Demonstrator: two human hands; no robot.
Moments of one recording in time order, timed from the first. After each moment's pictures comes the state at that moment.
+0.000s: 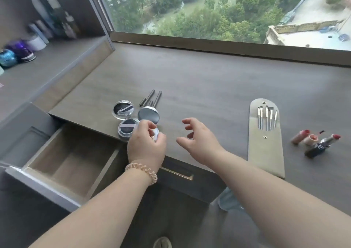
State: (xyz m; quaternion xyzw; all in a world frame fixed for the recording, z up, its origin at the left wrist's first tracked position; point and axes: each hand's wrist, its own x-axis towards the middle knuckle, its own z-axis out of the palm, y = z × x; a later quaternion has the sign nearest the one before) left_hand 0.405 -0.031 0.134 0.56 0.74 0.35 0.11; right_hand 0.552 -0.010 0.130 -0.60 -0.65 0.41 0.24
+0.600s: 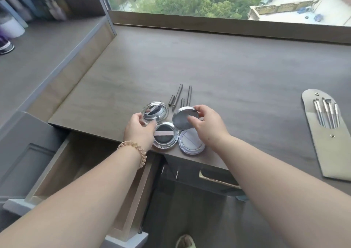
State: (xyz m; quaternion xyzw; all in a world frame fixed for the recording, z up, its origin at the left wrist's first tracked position) left_hand 0.218 0.091 0.081 0.48 0.77 0.29 0.31; right_hand 0.403 0.091 0.079 -0.69 -0.53 0.40 0.29
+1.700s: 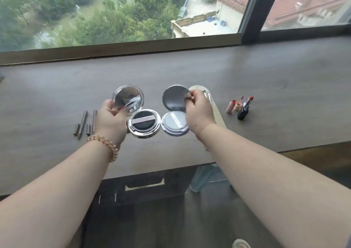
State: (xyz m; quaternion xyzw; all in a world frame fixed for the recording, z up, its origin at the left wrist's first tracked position) left_hand 0.409 0.079 0.155 0.52 0.55 0.40 0.51; right_hand 0.599 0.019 0.142 -0.73 -0.37 0.27 0.51
